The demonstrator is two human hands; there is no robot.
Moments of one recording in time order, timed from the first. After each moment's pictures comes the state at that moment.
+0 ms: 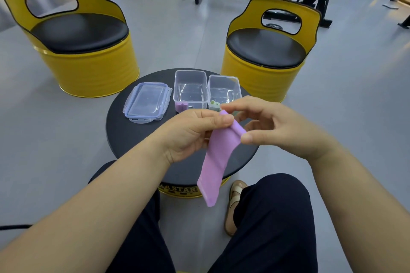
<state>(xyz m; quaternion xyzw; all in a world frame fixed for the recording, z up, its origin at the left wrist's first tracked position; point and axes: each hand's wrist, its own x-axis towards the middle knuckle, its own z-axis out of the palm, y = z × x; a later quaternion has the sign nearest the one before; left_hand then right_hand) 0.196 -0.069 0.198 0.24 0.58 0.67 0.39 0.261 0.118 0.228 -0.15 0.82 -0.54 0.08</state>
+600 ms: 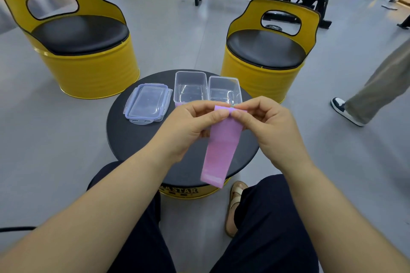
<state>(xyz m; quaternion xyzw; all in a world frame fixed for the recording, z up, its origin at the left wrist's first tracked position) 0.201 -0.066 0.199 0.20 0.62 0.72 0.24 0.262 0.085 0.205 0.01 0.75 -0.64 -0.17</state>
